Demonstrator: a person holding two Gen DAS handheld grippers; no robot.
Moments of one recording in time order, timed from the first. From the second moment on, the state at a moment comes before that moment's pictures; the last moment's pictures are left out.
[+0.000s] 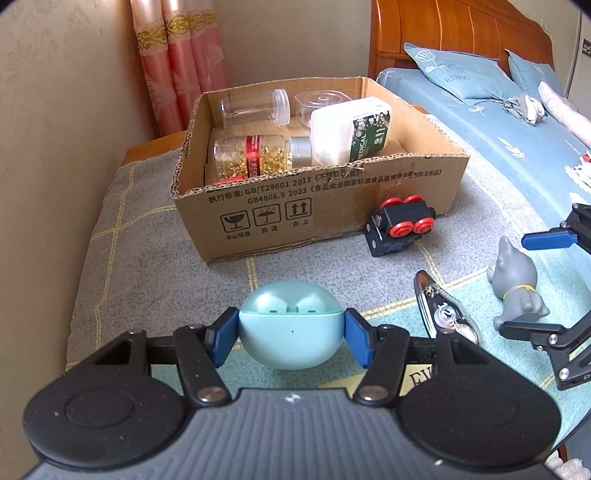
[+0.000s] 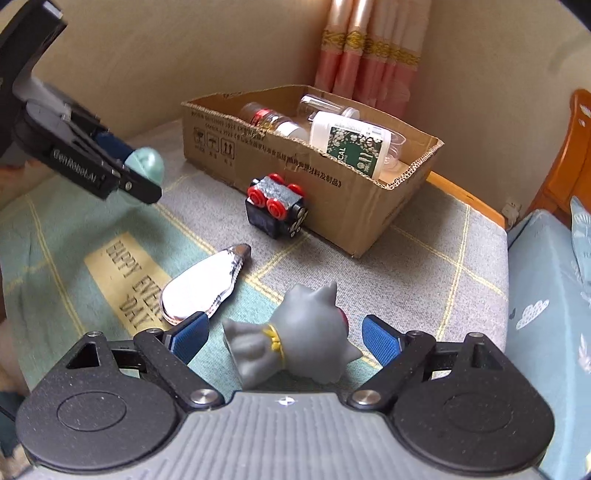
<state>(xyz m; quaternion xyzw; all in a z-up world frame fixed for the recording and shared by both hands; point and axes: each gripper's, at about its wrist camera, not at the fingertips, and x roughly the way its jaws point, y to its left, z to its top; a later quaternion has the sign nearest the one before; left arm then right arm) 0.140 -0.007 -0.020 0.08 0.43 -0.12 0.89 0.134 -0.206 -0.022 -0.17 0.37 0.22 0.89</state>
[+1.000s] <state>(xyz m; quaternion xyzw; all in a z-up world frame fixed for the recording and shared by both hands) 0.135 -0.014 0.010 0.09 0.41 -0.15 0.90 0.224 -0.191 0.063 -0.11 0.29 0.20 0.93</state>
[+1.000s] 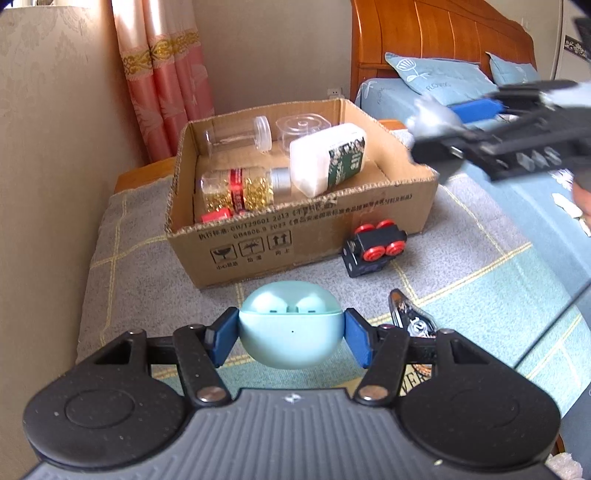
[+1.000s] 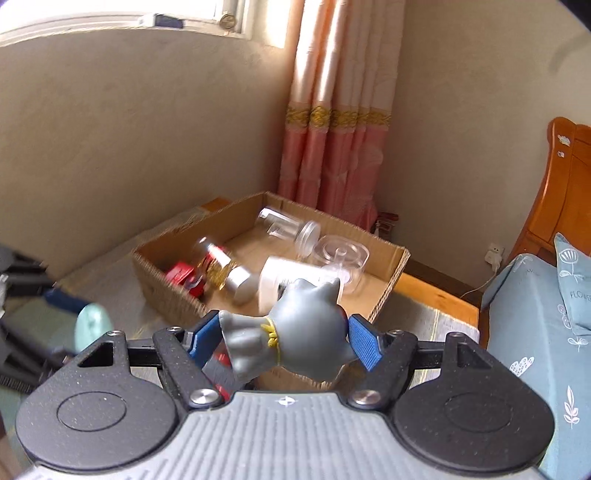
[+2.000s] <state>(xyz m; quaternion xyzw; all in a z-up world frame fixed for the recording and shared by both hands) 0.201 -0.024 0.059 0.13 0.38 -0.16 0.90 0.191 -0.180 0.055 -0.01 0.35 0.12 0.93</state>
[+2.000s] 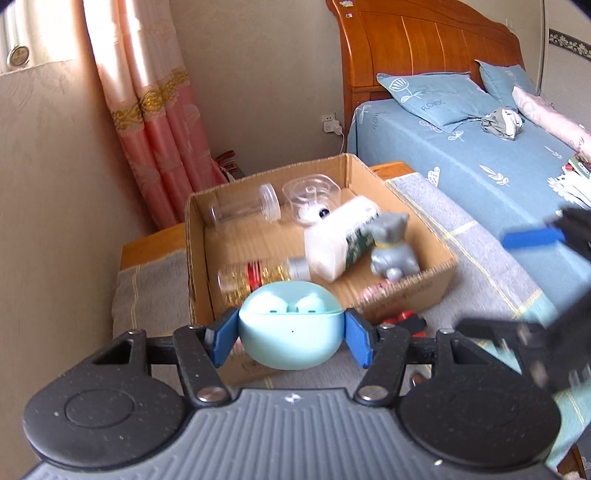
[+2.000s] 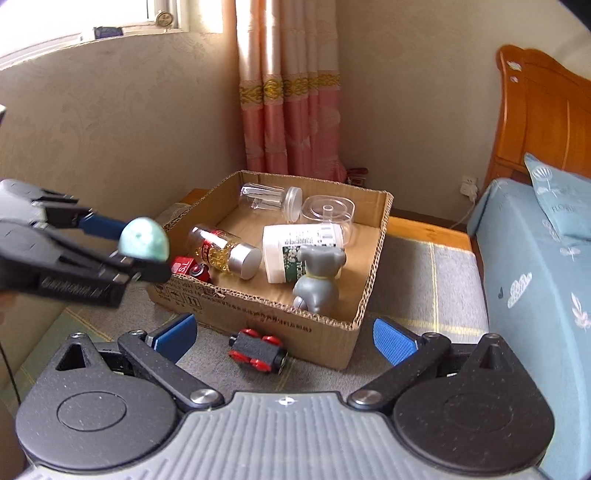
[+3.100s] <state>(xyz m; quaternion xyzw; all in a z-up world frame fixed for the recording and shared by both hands) 0.287 -0.033 0.054 0.10 0.40 -0.11 0.91 0.159 -0.205 0.045 0.03 0.35 0.08 0.93</state>
